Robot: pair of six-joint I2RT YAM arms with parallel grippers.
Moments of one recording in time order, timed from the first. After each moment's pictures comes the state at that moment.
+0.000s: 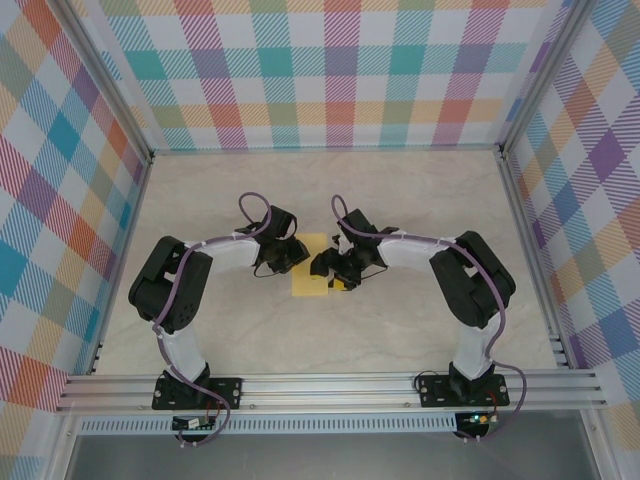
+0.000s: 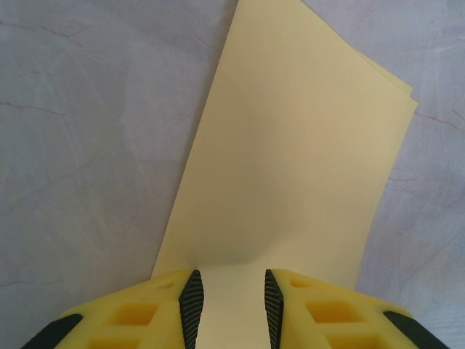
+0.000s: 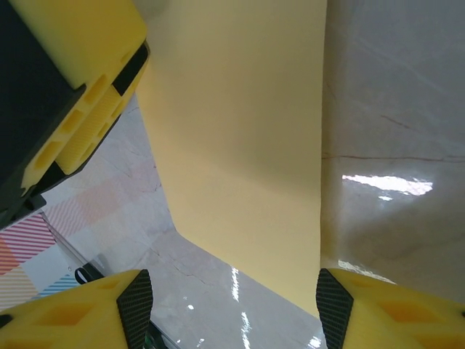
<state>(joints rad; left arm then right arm) -0.49 1.82 1.01 -0.25 0.19 -0.97 0.67 1.87 1.10 -0.34 -0.59 0.88</state>
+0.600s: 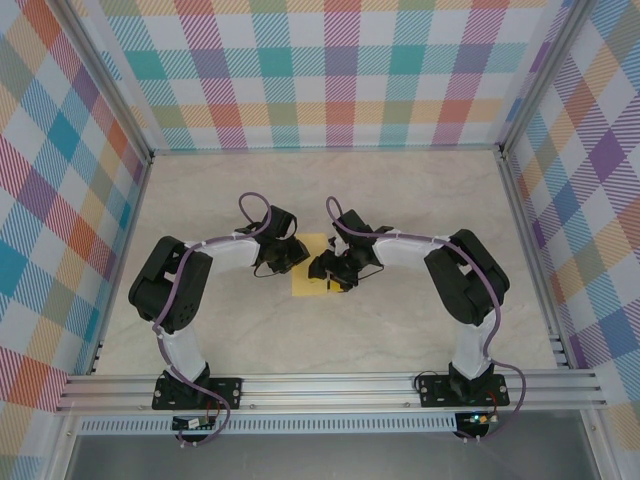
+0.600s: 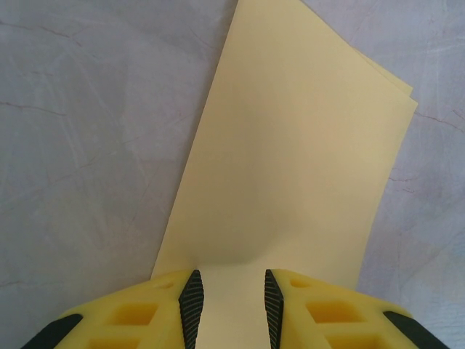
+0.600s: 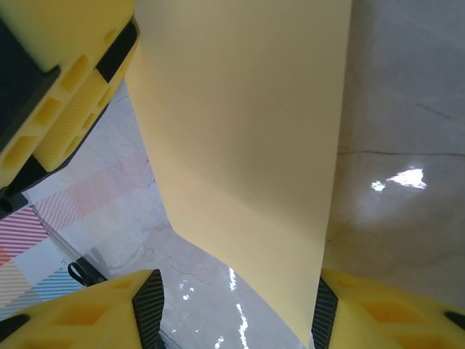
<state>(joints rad) -0.49 1.82 1.01 -0.25 0.19 -0.97 0.68 1.90 1.13 -0.37 -0.61 0.87</state>
